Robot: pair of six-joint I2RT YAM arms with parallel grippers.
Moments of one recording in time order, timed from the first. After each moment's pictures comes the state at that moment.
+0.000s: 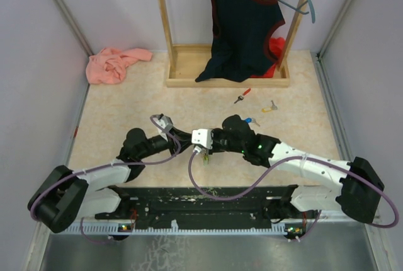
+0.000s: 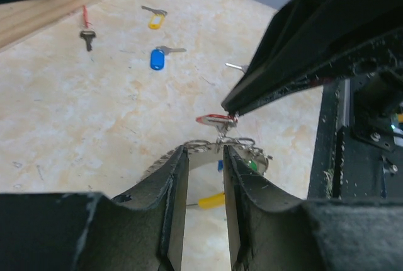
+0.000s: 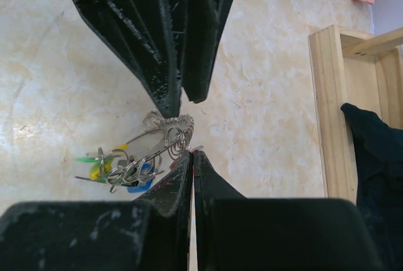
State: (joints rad) left arm -0.60 1.18 0.25 0.96 0.55 -0.21; right arm 0.96 1.17 0.76 -0.08 -0.16 -0.71
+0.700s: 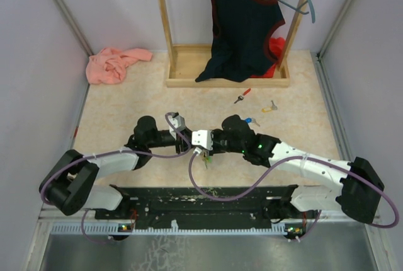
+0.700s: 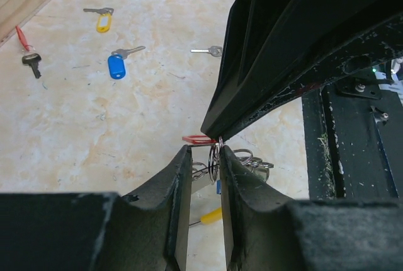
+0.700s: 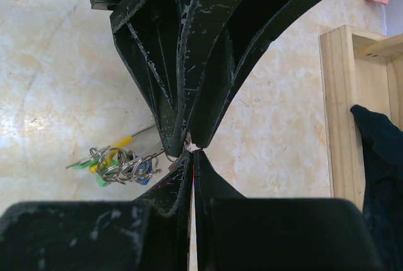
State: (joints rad) left arm -0.60 1.34 0.40 0.85 0.80 0.01; right arm 0.96 1.17 0.77 -0.12 -0.18 -0.72
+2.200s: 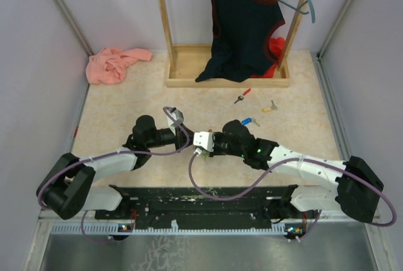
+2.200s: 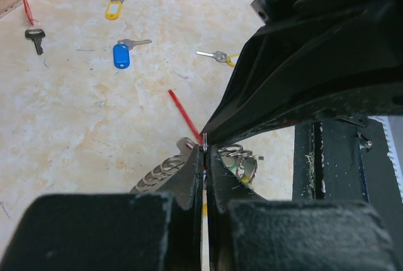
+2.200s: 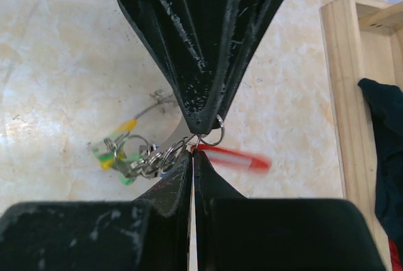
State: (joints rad) left arm -0.60 1.31 0.42 0.79 0.74 -0.14; right arm 0.97 1.16 0.68 -0.02 -0.10 -0.67
